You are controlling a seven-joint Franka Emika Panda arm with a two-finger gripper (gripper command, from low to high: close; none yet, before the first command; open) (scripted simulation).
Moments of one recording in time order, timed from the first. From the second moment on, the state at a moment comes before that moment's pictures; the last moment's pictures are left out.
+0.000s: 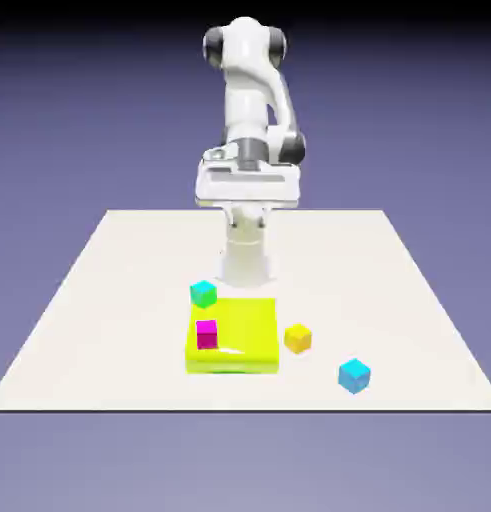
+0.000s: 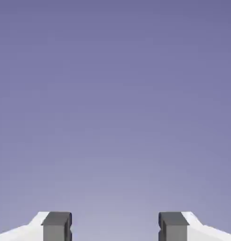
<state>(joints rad) 0.02 -0.53 0.01 -2.78 -0.01 3.01 0.74</state>
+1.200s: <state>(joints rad) 0.19 0.56 0.28 -2.11 -0.29 2.45 0.84</state>
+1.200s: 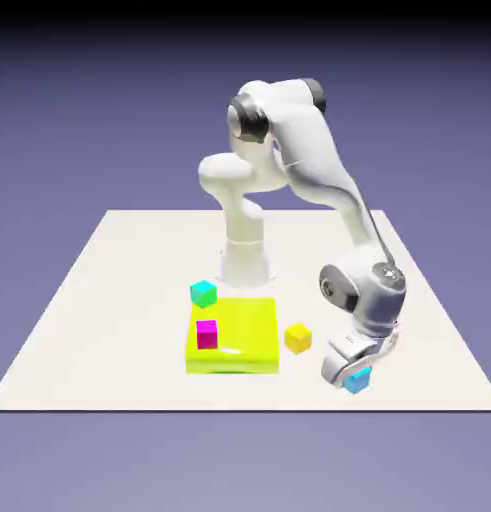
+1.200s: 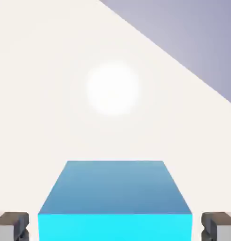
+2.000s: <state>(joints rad) 0.37 0.02 0.02 -2.72 -0.15 2.57 0.48</state>
